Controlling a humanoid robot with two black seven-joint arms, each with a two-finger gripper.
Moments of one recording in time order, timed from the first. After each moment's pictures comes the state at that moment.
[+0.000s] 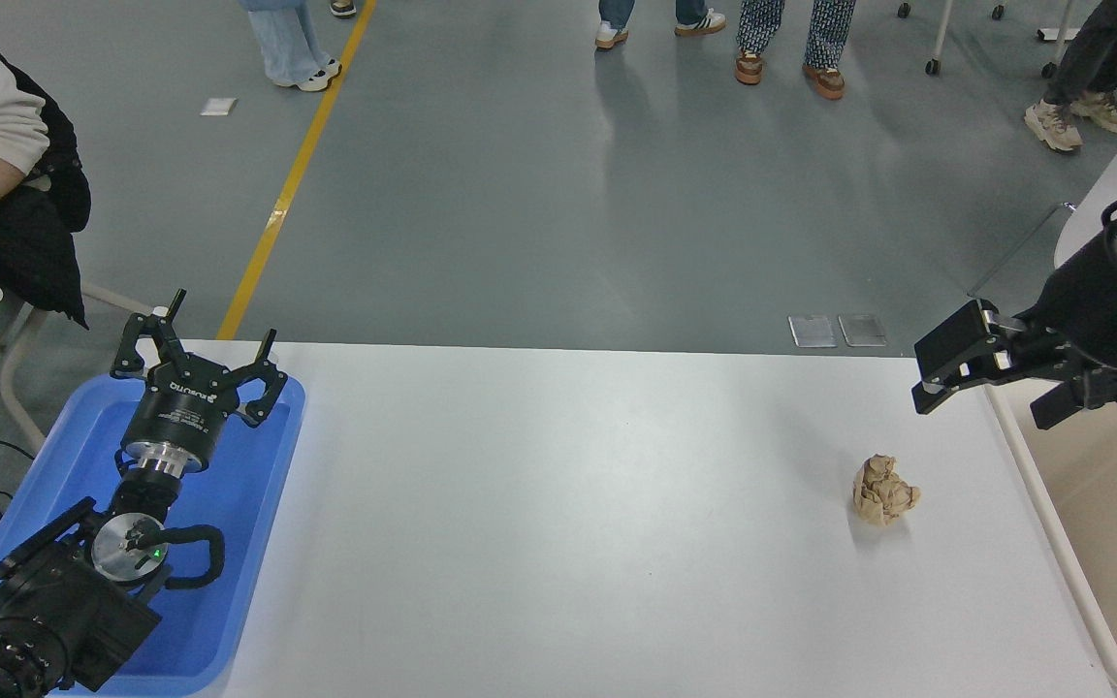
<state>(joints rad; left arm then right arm) -0.60 0.23 -0.89 -0.31 -0.14 -0.79 -0.37 2.37 -0.58 -1.35 1.56 -0.24 0.79 -0.03</state>
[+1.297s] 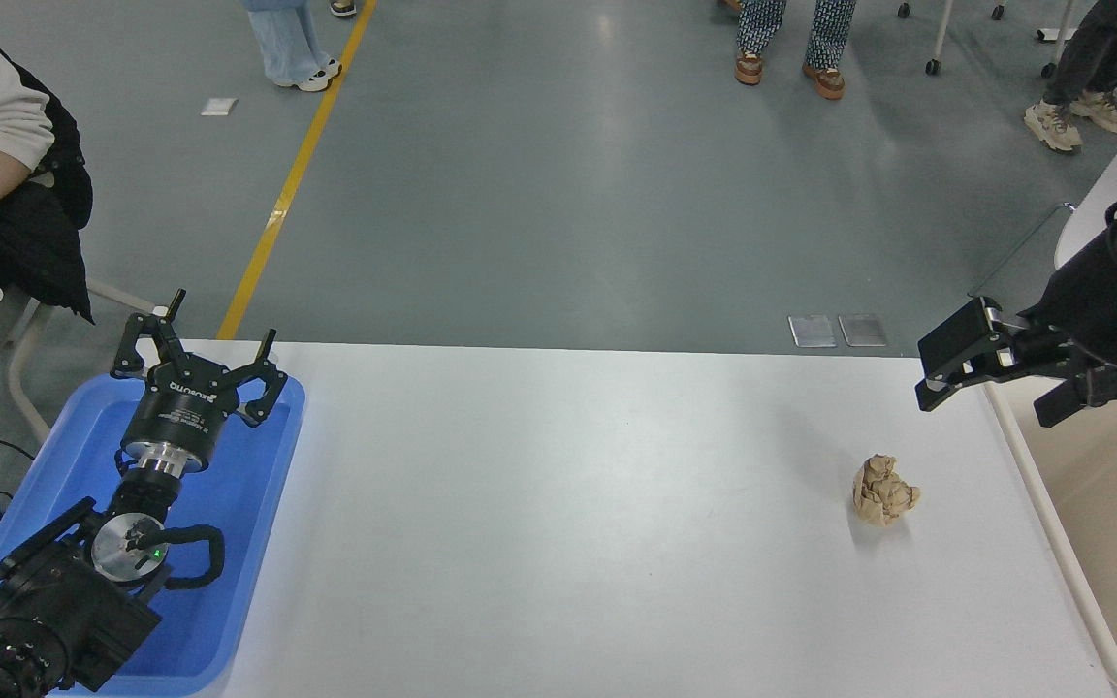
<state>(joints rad) -0.60 0.23 -0.89 -0.31 -0.14 -0.79 -0.37 2.35 -0.58 -1.35 1.53 -0.24 0.79 -0.03</state>
